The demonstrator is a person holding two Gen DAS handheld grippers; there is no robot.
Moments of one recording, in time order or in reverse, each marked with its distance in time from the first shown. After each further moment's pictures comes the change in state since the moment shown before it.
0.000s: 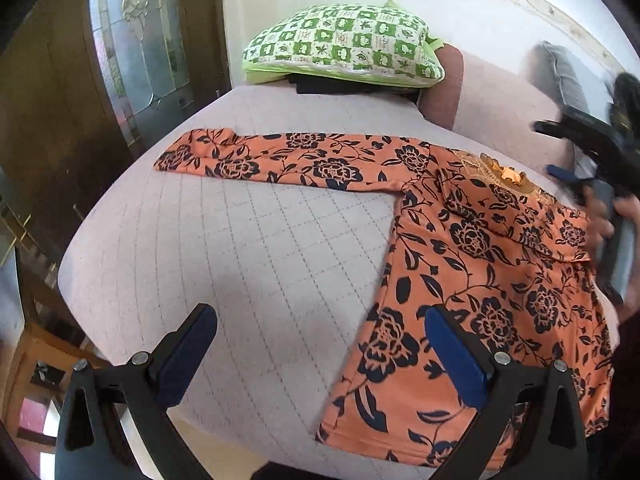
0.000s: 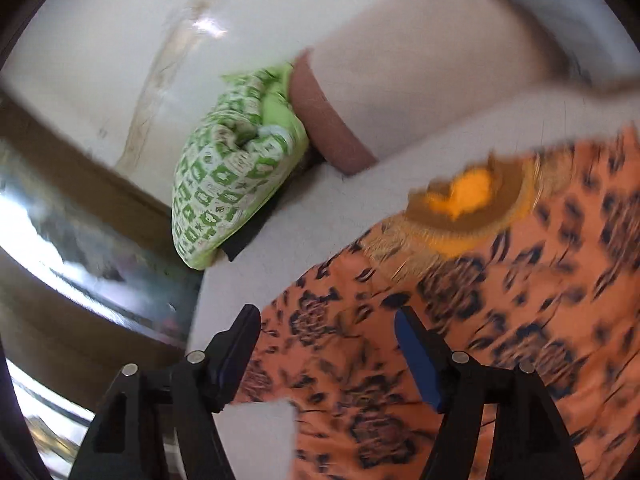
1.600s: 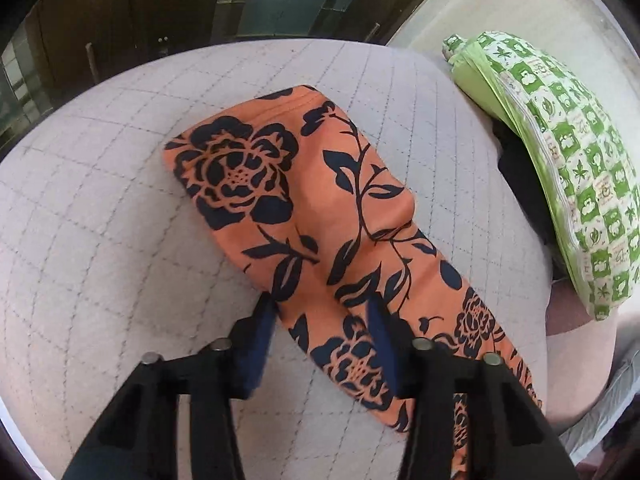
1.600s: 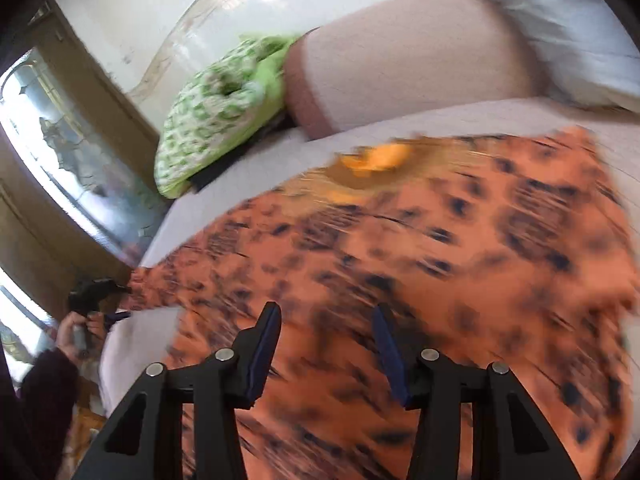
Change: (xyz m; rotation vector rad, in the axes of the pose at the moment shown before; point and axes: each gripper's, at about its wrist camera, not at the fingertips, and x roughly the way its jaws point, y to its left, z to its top) left arm 0.233 0.202 0.164 -0.747 0.200 -0.032; right arm -0.045 -0.099 -0.017 -0.249 0.111 -0.001
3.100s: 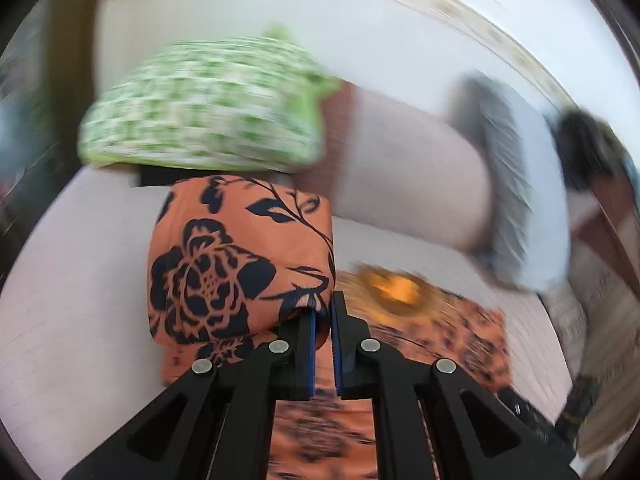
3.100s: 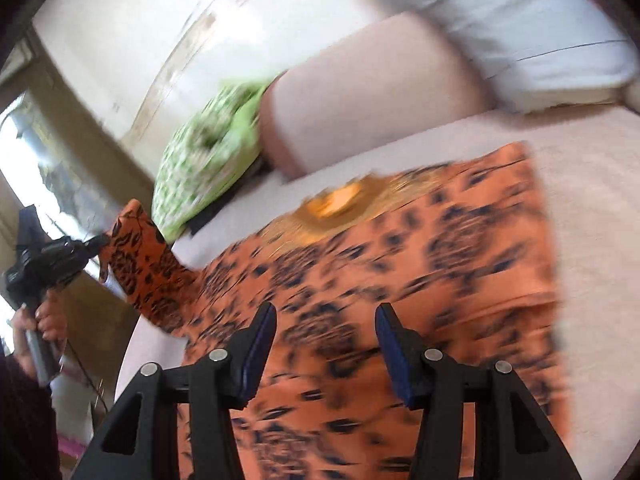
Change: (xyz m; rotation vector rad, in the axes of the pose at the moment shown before) left arm -0.146 -0.303 -0.272 0.896 -0.099 -0.327; right arm -0.078 -0.062 0.002 0.119 -0.141 -0.054
